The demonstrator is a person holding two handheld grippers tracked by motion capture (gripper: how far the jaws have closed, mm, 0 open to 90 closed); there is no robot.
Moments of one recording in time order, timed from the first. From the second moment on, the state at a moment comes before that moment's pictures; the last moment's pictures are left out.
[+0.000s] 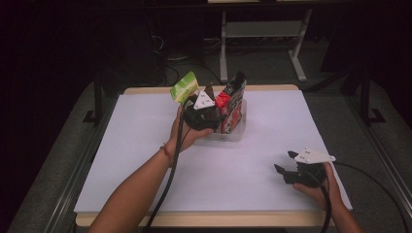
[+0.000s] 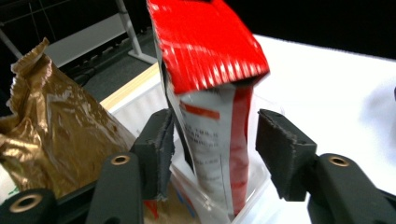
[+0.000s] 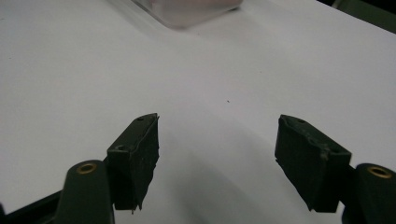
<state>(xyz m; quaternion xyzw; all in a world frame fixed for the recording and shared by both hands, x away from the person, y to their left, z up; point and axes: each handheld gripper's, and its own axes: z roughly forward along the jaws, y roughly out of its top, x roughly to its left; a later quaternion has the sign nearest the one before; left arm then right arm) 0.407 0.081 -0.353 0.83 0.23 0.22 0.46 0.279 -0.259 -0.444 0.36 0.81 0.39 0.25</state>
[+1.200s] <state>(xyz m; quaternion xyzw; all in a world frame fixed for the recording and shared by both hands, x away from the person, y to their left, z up) 0.357 0.148 -0.379 0.85 0.18 0.25 0.42 0.273 -0.253 -0.434 0.35 0.81 0.40 0.27</state>
